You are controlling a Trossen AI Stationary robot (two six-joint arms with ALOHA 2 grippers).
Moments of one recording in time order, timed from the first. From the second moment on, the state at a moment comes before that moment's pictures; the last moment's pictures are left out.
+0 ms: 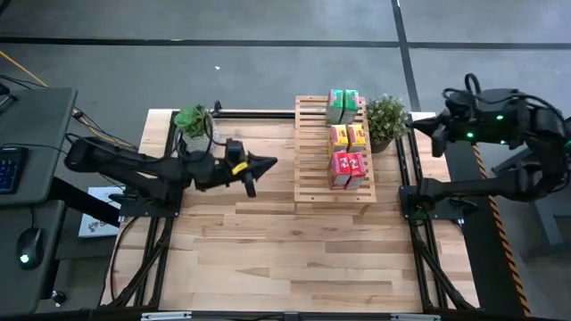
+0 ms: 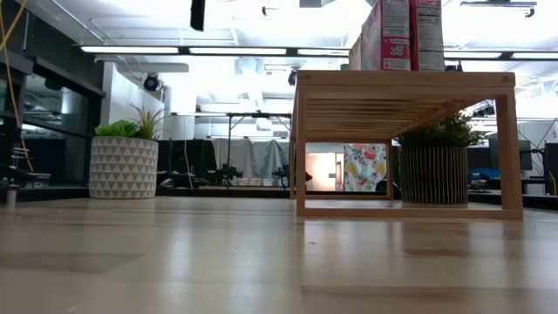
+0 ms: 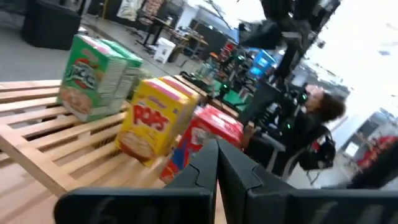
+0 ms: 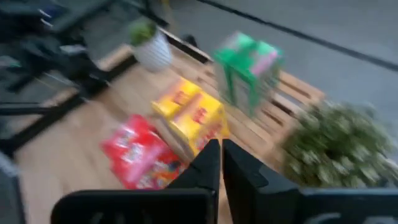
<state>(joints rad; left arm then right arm) -0.12 1.19 0.83 0.39 -0.44 -0.50 -0.29 0.86 1.69 -1.42 0.20 0.43</state>
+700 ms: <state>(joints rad) -0.12 0.57 0.41 0.29 -0.27 -0.30 -0.29 0.90 1.69 -1.49 0.00 0.45</state>
